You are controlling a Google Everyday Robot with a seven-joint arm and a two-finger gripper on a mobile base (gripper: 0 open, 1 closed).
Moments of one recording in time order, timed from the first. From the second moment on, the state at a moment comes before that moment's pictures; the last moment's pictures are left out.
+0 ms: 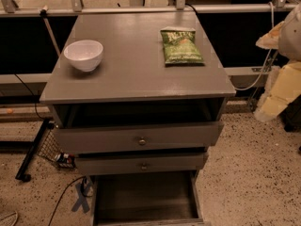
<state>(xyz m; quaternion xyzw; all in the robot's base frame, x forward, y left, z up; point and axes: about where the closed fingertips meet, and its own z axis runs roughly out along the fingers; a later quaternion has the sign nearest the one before) 0.447 -0.216 0.983 -0.59 0.78 -0.02 0.19</state>
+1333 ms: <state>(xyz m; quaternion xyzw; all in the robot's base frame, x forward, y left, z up) 0.577 -0.191 0.976 -0.53 0.78 0.04 0.32</state>
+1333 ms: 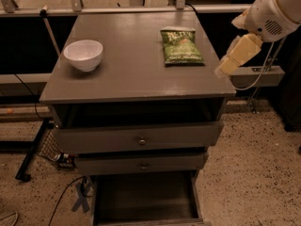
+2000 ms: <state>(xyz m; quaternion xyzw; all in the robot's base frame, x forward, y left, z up) 0.615 -0.196 0.960 -0.52 0.79 0.05 0.32</state>
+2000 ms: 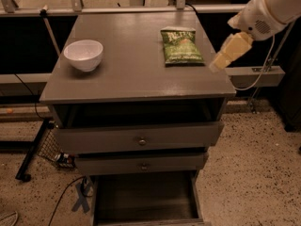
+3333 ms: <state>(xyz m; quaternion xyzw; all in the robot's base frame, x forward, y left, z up) 0.714 -0.195 0.908 -0.48 0.81 0.04 0.33</state>
